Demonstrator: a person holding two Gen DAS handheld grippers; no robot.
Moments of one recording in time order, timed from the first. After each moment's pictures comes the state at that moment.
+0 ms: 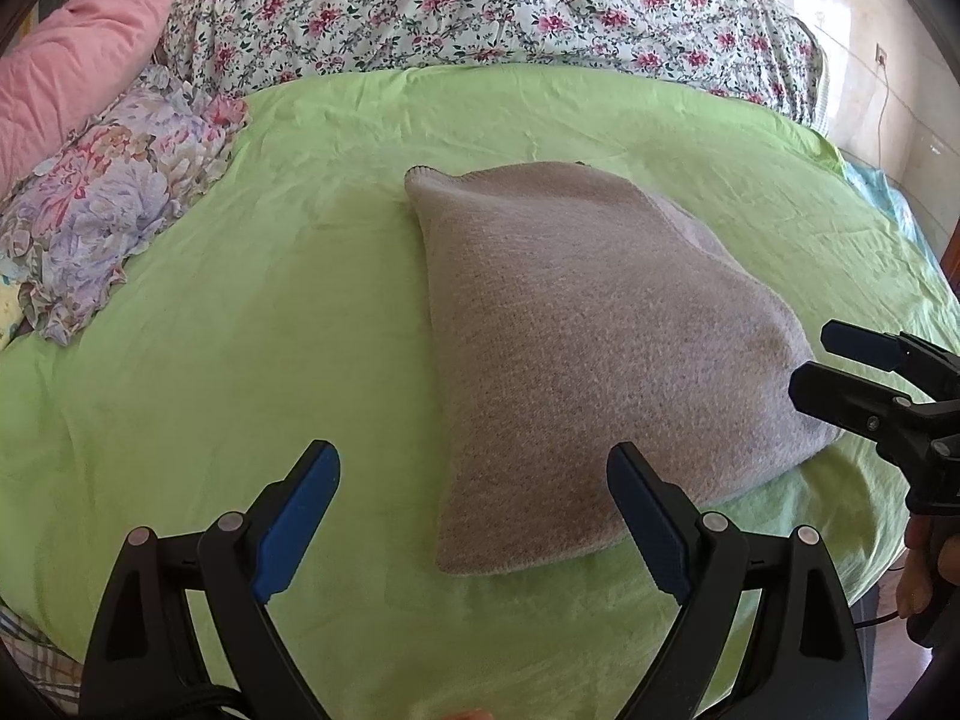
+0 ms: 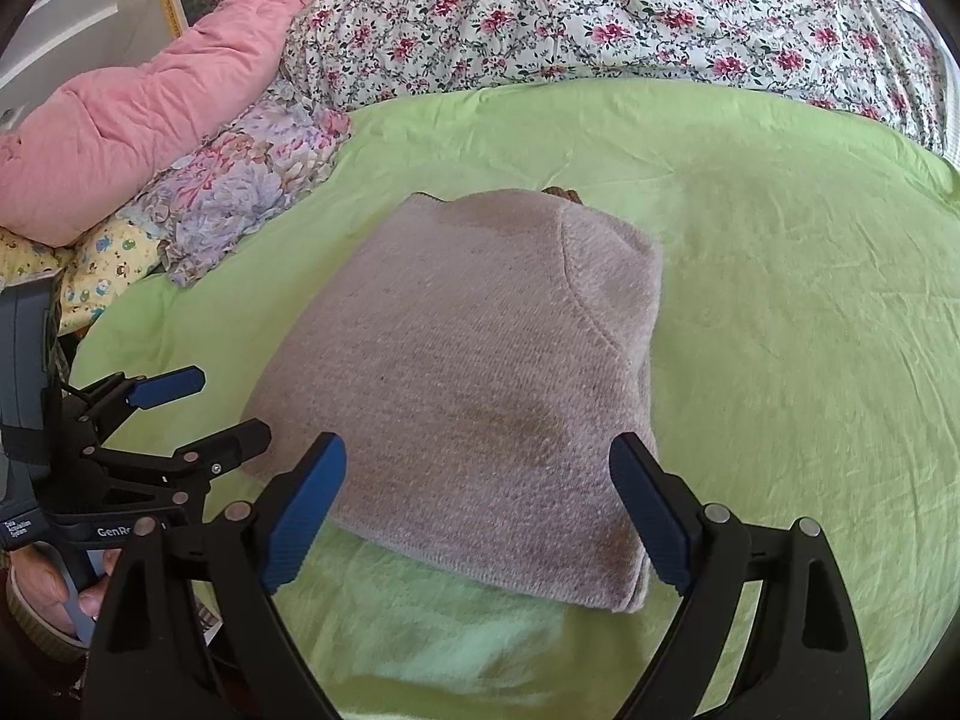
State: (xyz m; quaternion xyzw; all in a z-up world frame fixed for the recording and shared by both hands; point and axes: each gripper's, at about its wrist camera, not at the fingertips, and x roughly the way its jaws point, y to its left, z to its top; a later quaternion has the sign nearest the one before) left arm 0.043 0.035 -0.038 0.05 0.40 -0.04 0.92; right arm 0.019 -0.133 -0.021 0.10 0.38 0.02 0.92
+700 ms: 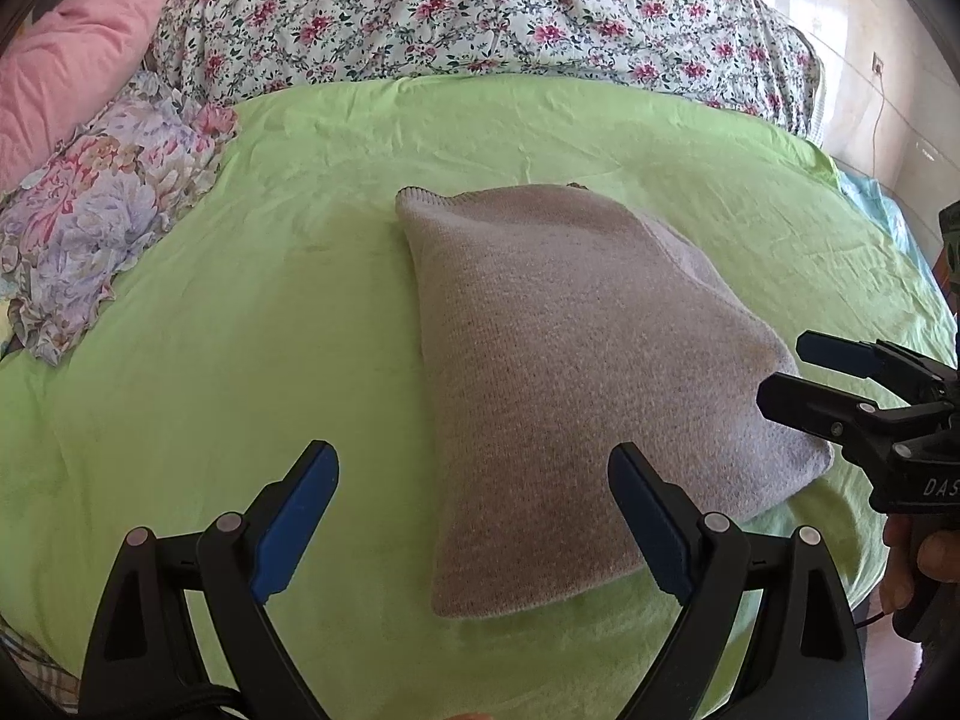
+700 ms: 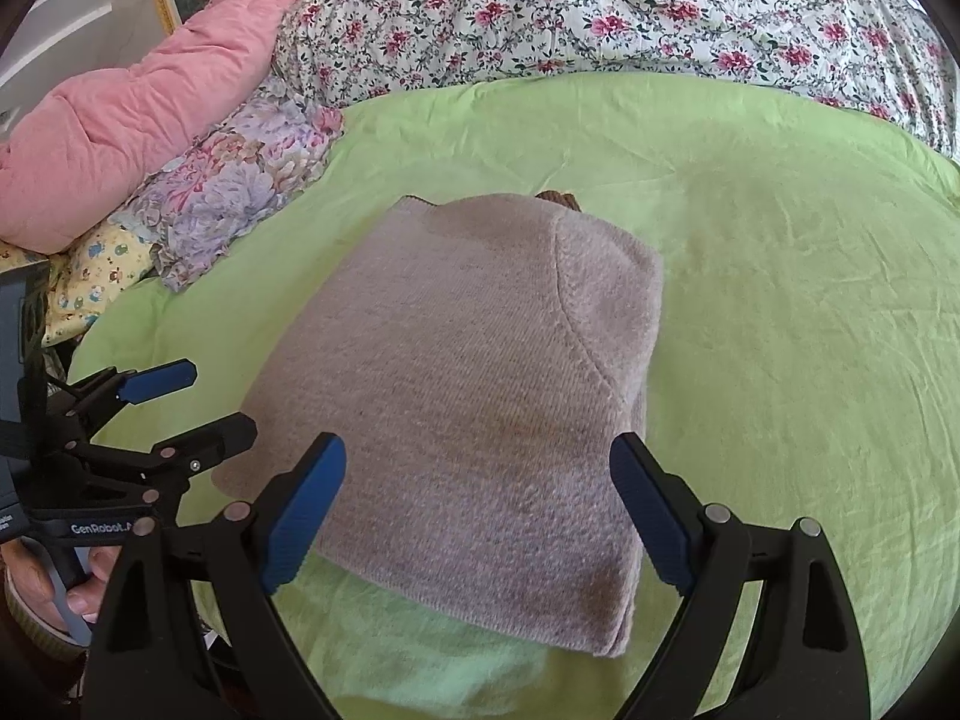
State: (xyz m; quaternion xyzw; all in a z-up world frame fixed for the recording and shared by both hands) left arm 0.051 0.025 -0.026 0.04 0.39 -0.04 0.92; right arm 0.045 -0.147 -0.019 0.10 0.40 0.03 0.91
